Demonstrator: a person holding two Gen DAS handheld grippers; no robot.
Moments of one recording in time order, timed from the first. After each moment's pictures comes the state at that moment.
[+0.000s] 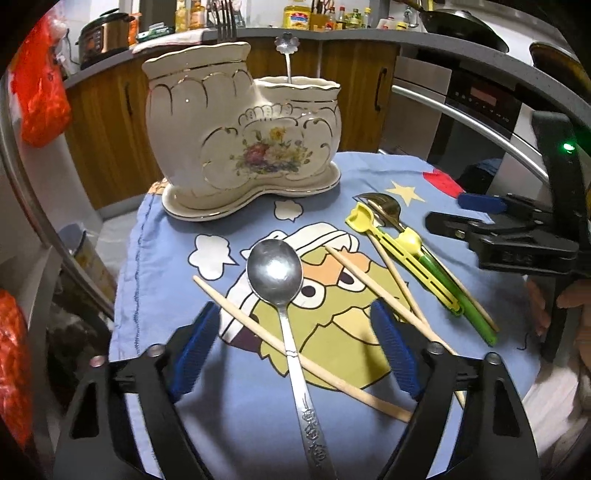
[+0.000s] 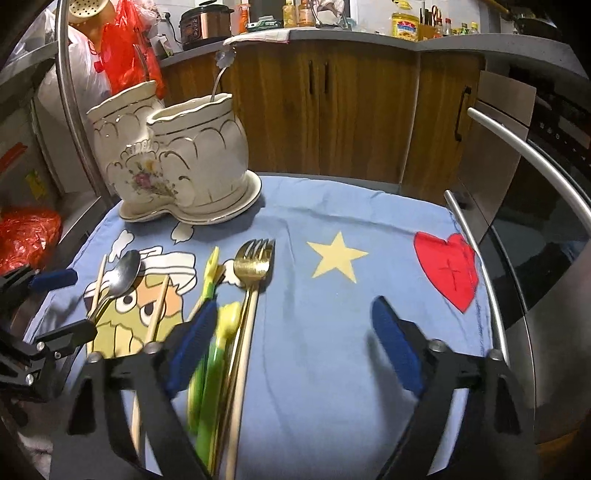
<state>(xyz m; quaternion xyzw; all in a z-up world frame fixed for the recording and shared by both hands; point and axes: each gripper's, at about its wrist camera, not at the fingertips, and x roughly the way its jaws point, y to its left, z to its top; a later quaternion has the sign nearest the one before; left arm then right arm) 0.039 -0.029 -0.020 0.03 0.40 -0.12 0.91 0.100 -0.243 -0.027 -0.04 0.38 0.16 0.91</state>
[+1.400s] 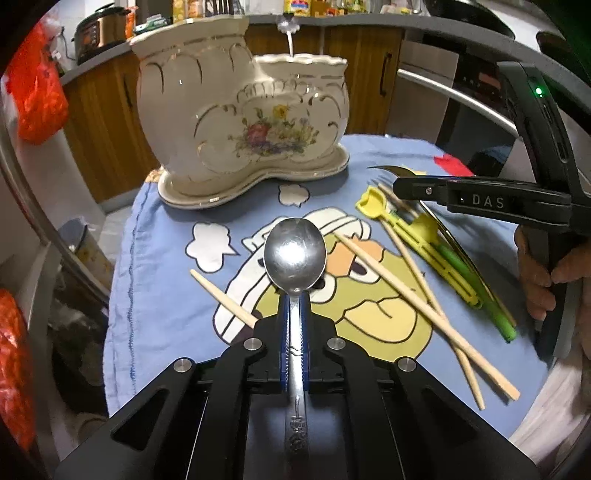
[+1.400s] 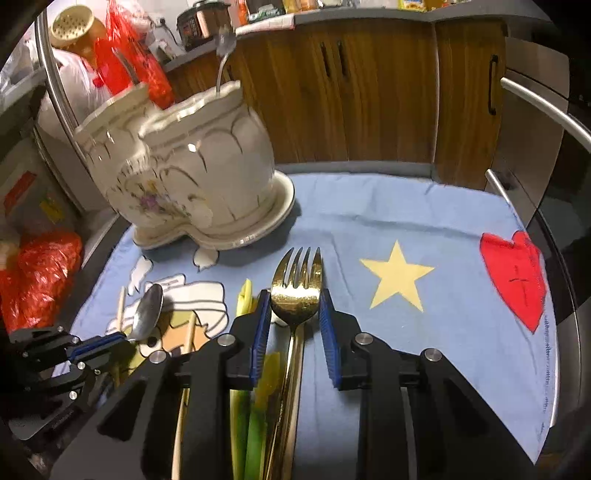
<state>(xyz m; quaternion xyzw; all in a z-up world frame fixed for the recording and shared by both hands) 0.048 -0.032 -0.030 0.04 0.41 -0.11 0.90 0.137 -0.226 -0.033 0.03 0.40 0.21 0.89</state>
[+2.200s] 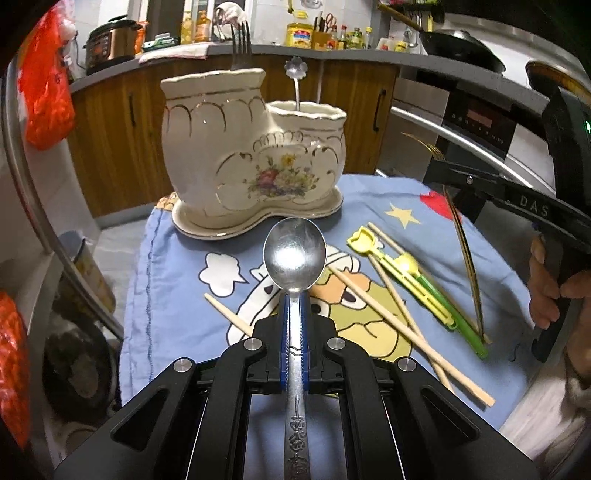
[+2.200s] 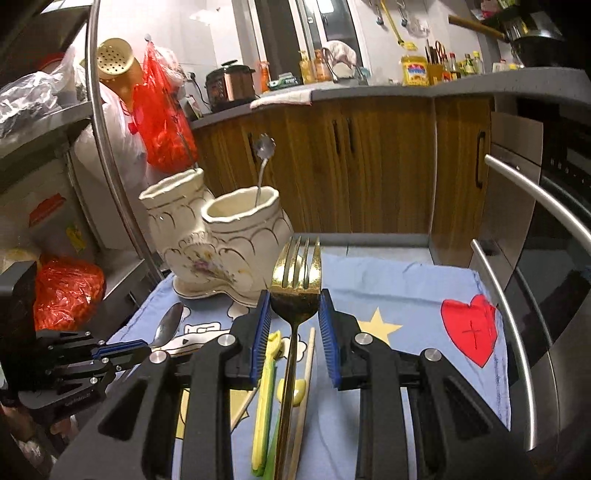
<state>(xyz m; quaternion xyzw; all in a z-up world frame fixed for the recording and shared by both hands) 0.032 -0.017 -0.009 0.01 0.36 -0.13 0.92 0.086 -0.242 0.021 0.03 0.27 0.23 0.93</state>
